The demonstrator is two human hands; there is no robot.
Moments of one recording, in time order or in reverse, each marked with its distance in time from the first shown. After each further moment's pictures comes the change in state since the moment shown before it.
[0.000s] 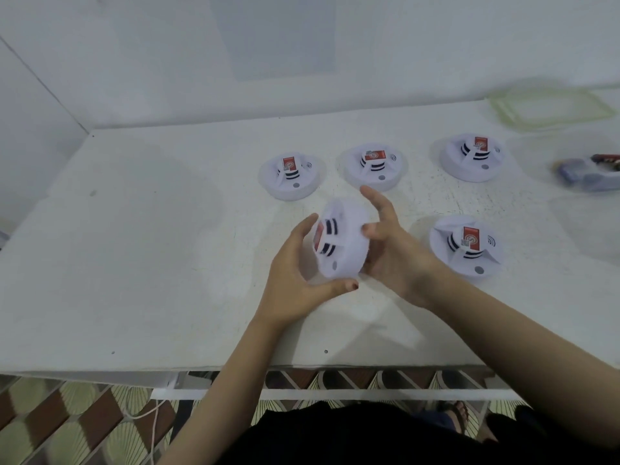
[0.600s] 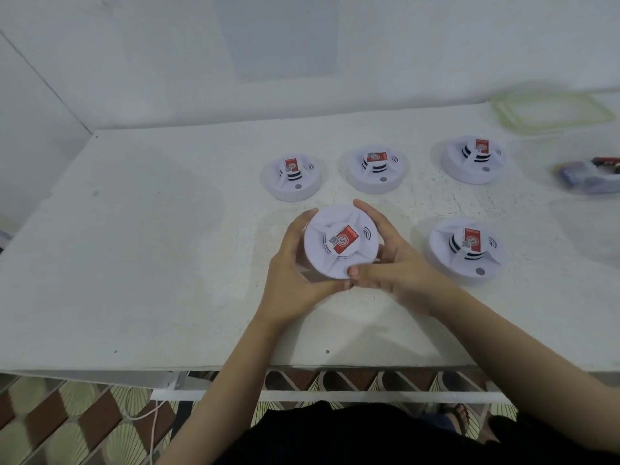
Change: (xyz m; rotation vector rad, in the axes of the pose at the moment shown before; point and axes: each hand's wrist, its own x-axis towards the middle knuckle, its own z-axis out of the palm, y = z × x) left_hand 0.007 -0.012 0.002 -0.011 0.059 -0.030; right_hand -0.003 0.023 -0.023 -0.242 -0.126 -0.091
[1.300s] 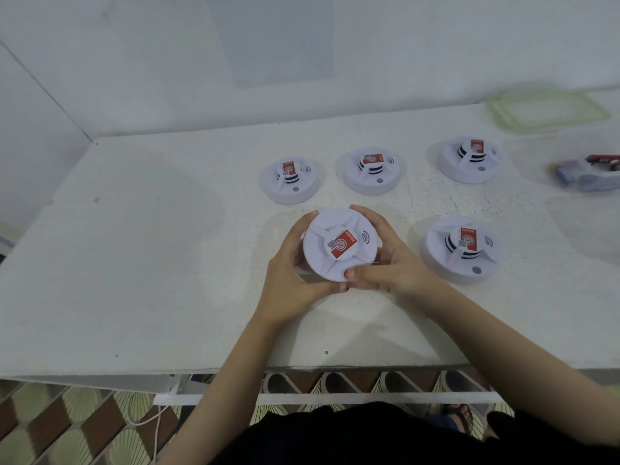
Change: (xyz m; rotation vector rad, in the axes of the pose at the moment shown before) left_hand 0.009 -0.018 0.016 0.037 0.014 -0.097; right_hand 0.000 0.005 -0.001 0.013 0.011 -0.056
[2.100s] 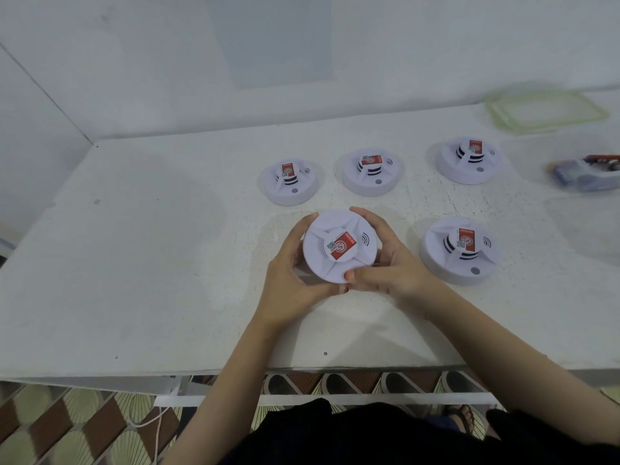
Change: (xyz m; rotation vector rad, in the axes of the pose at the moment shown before) left_hand -0.015 0.023 -0.017 -0.046 -0.074 0.021; right_hand -0.002 -0.001 0.001 -0.011 0.029 0.010
